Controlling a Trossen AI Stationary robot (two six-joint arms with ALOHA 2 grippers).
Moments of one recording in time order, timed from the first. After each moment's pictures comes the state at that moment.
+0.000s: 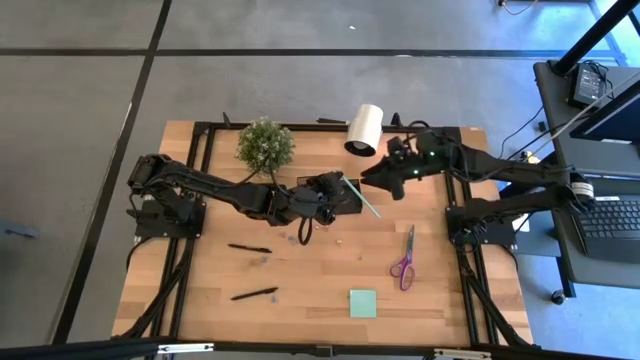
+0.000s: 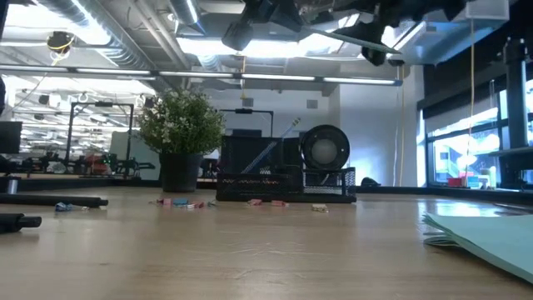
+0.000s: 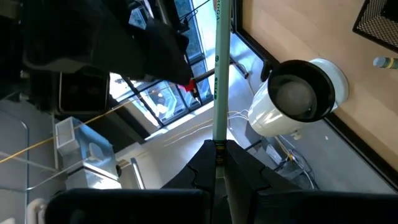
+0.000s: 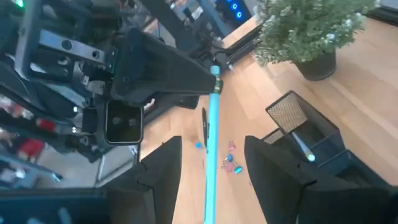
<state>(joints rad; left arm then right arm) -0.16 1.67 1.32 -0.02 -0.90 1.70 -0.27 1.06 0.88 -0.14 -0.35 0.55</state>
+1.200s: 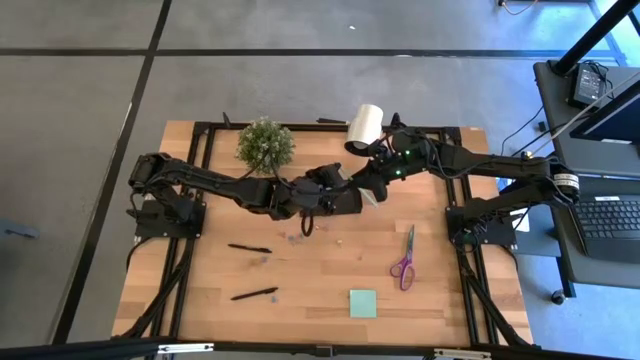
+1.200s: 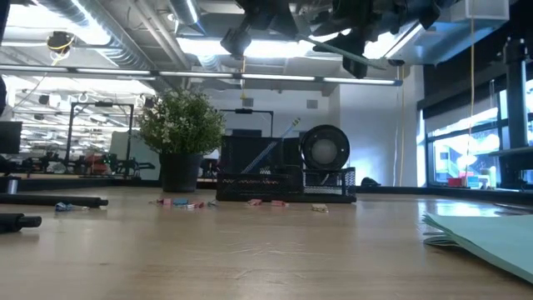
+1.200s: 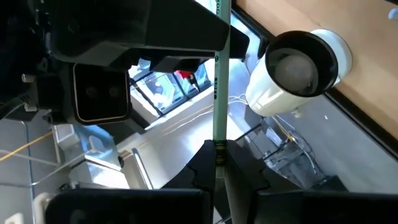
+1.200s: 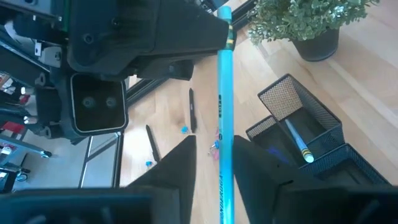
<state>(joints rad) -0.12 1.67 1.32 -0.02 -0.92 1.77 -0.26 1.24 0.95 -0.16 -0.37 0.49</state>
